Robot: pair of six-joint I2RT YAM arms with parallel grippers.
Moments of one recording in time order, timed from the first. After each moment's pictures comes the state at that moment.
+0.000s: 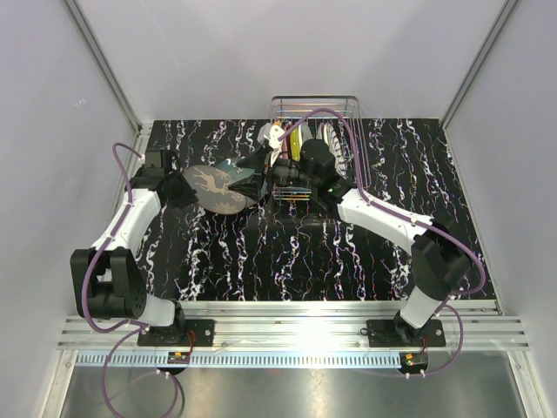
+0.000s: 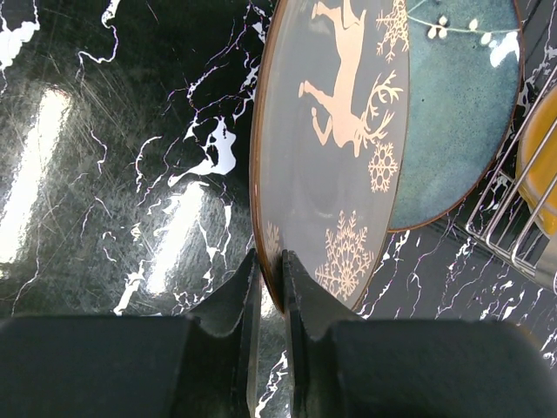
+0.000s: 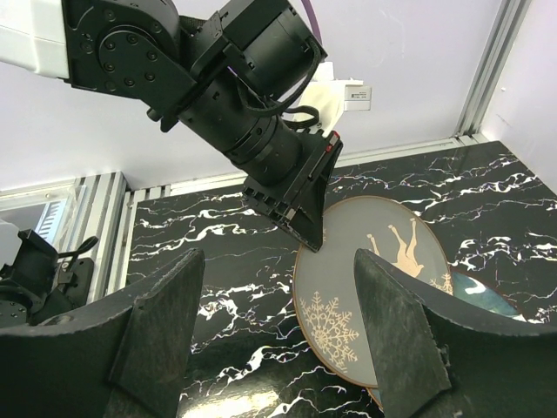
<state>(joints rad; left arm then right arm) 0.01 1.43 1.06 -0.57 0.08 -0.61 0.76 1.69 1.30 0.47 -0.62 0.08</state>
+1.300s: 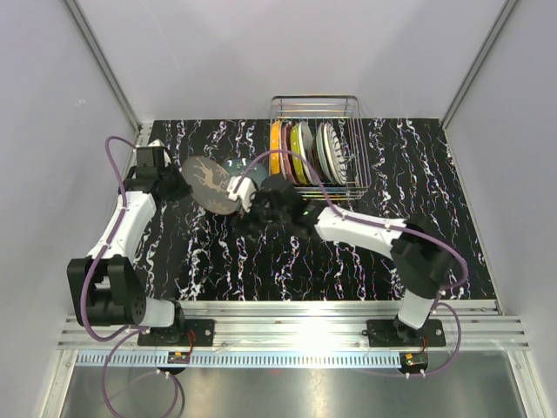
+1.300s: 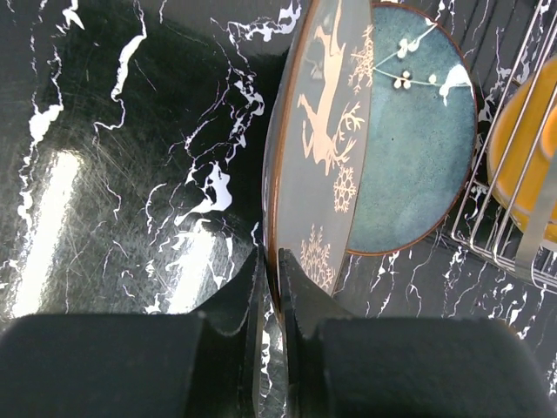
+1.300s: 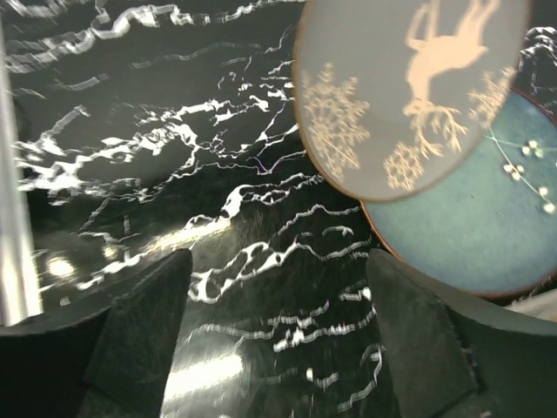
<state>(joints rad) 0.03 1.38 1.07 -0.50 0.10 -0.50 0.91 1.73 1.24 0.06 -0.30 -0.21</state>
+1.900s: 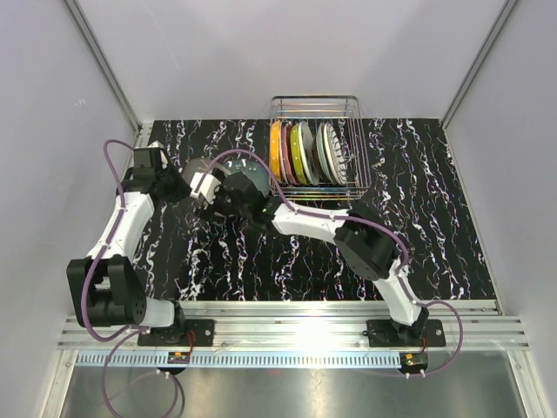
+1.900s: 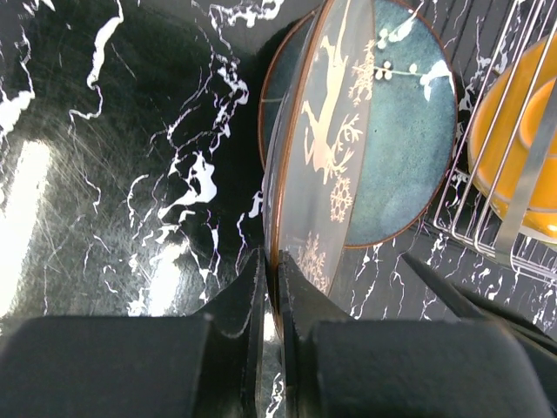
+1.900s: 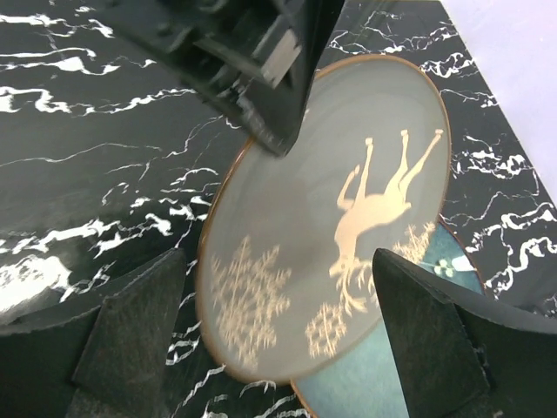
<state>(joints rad) 0.06 1.38 1.07 -0.50 0.18 -0.52 1.01 2.15 1.63 0.22 -0.04 -0.39</state>
